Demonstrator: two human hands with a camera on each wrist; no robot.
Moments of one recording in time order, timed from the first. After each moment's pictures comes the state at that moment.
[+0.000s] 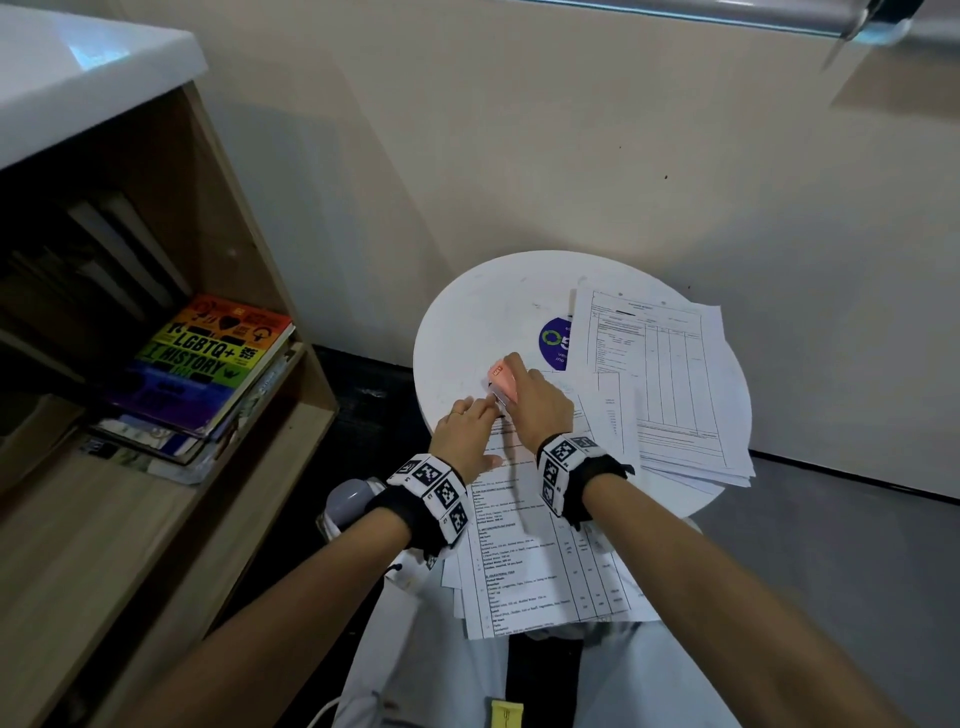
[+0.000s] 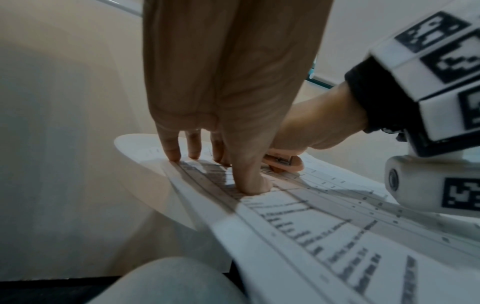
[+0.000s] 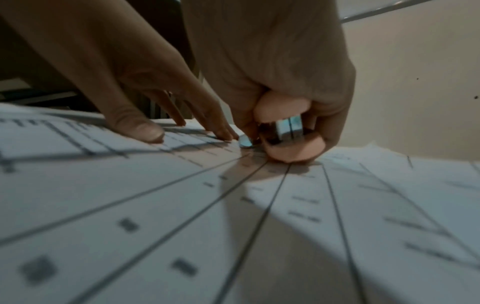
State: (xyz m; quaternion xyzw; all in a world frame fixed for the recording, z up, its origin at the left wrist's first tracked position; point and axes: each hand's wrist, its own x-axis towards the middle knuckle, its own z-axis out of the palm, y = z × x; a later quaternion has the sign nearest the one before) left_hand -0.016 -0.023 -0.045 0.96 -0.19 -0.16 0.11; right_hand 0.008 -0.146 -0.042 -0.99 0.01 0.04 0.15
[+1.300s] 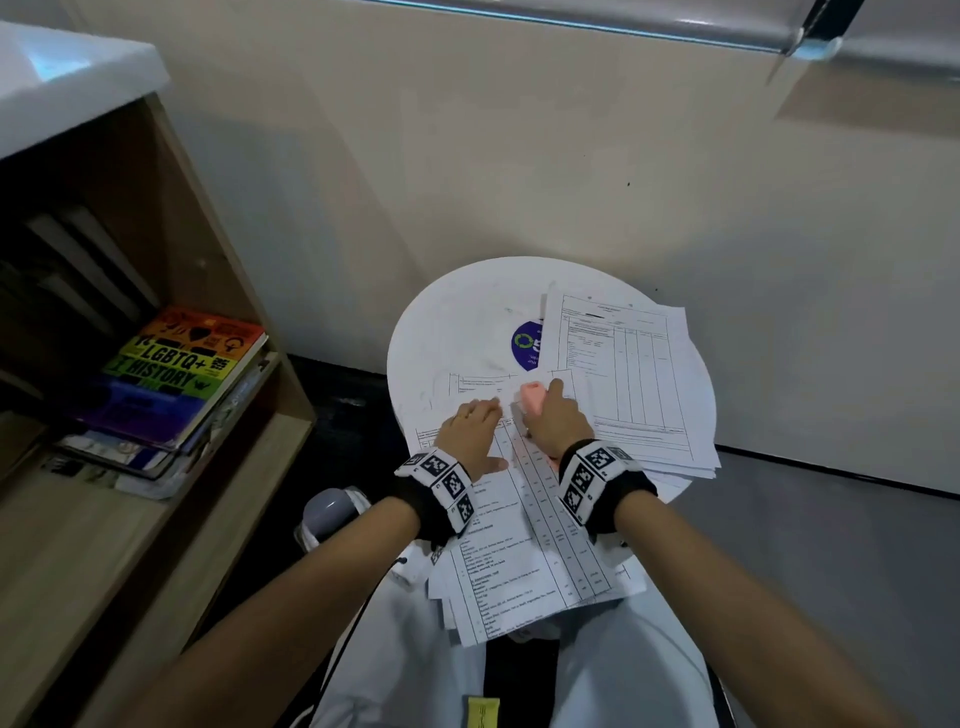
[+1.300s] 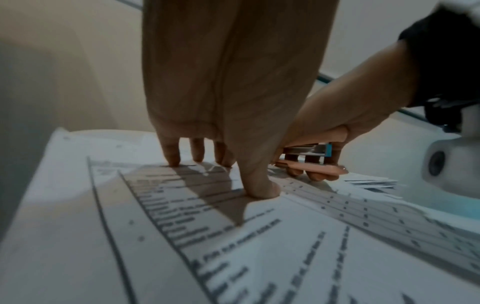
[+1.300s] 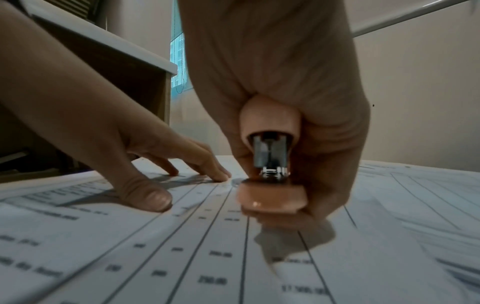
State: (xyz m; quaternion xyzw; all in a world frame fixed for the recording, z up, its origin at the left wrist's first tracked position) left_hand -0.015 -0.055 -0.048 0.95 -0.23 -0.17 0.11; right_hand -0.016 -0.191 -0.021 -0.93 0.18 0.14 0.29
